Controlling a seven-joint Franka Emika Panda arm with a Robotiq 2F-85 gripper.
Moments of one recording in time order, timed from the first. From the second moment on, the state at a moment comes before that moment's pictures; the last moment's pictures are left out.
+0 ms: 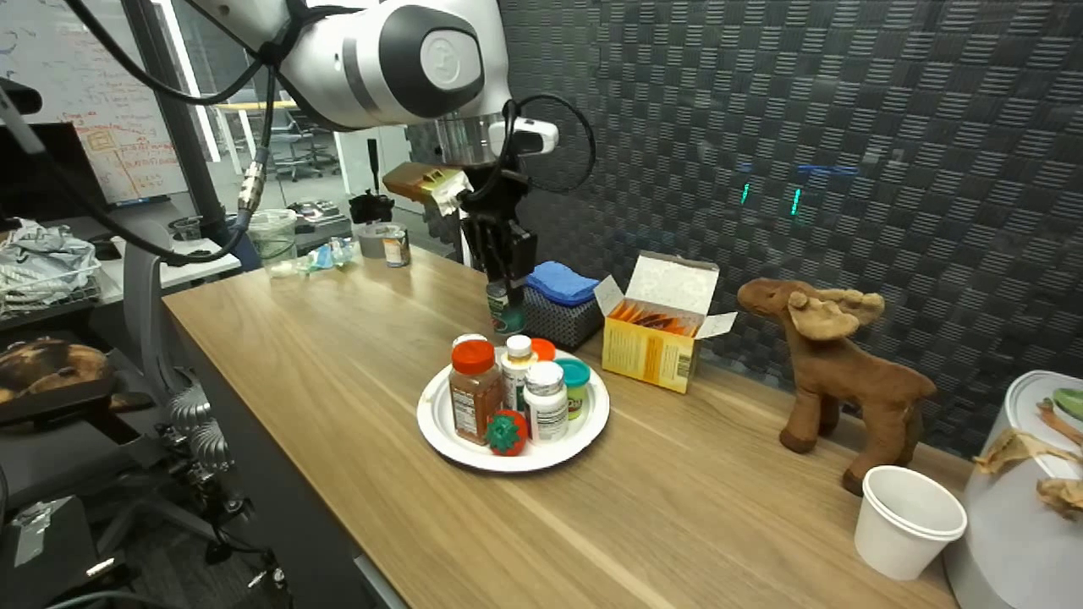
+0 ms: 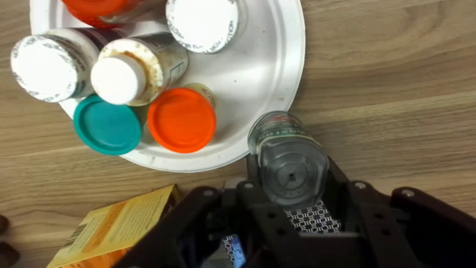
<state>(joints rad) 0.15 0.39 -0.05 -1.85 -0.12 2.32 0.32</state>
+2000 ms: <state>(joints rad) 0.10 0.38 -0.05 -1.91 -0.09 2.29 0.32</state>
